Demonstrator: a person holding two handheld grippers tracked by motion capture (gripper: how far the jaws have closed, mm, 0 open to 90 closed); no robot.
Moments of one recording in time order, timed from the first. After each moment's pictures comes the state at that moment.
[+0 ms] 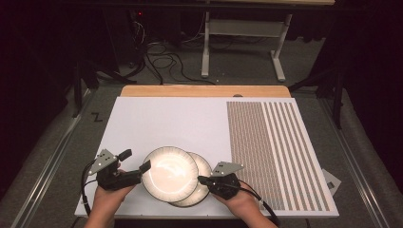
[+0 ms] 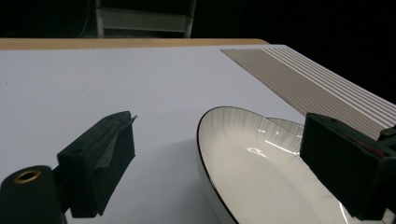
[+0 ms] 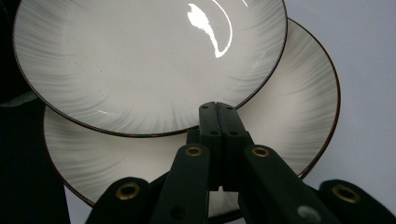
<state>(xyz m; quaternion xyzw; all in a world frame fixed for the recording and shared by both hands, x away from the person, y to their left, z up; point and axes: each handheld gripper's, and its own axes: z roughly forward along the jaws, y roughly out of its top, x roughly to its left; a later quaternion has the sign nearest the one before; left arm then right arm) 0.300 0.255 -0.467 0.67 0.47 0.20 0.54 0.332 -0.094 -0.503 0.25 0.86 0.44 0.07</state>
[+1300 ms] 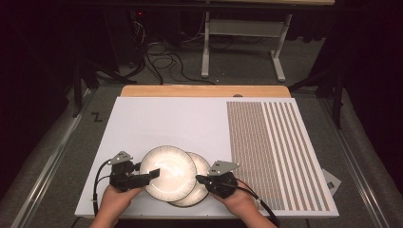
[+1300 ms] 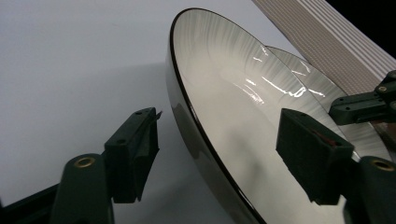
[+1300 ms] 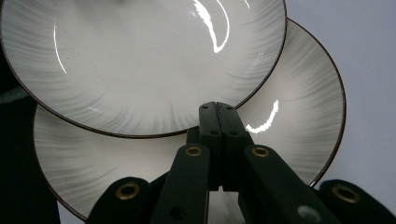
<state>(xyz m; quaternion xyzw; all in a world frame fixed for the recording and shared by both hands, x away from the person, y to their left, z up) 0.321 0.240 -0.491 0.72 0.50 0.05 0.47 0.335 -0.086 -0.502 0.24 0.87 0.42 0.08</state>
